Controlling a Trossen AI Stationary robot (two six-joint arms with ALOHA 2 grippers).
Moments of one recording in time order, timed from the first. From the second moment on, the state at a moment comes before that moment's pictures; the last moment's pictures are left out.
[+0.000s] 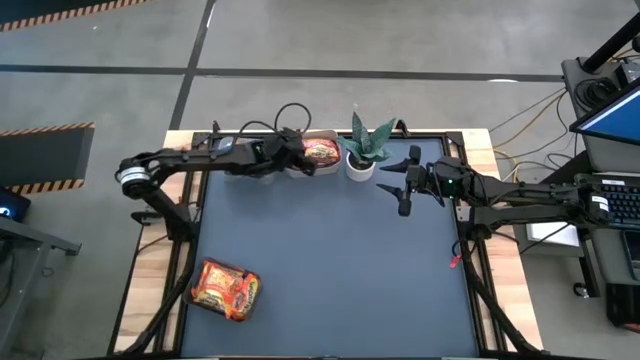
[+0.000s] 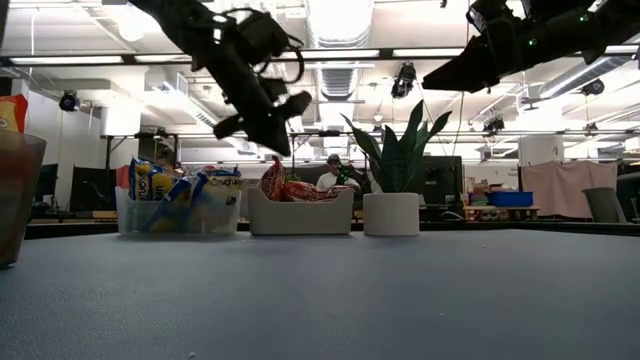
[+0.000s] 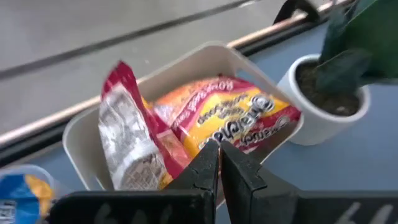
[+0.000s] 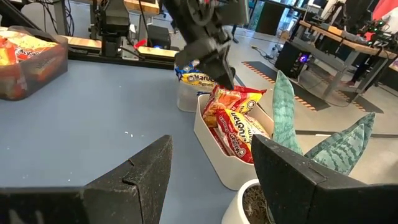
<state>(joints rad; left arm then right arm) 0.37 1.59 1.09 -0.22 -0.40 -0.49 -0.26 0.83 0.48 0.15 0.00 -0.24</state>
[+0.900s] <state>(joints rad) 0.36 1.85 1.42 -0.84 -0.69 -0.53 -0.26 0.83 0.48 0.13 0.03 -0.25</state>
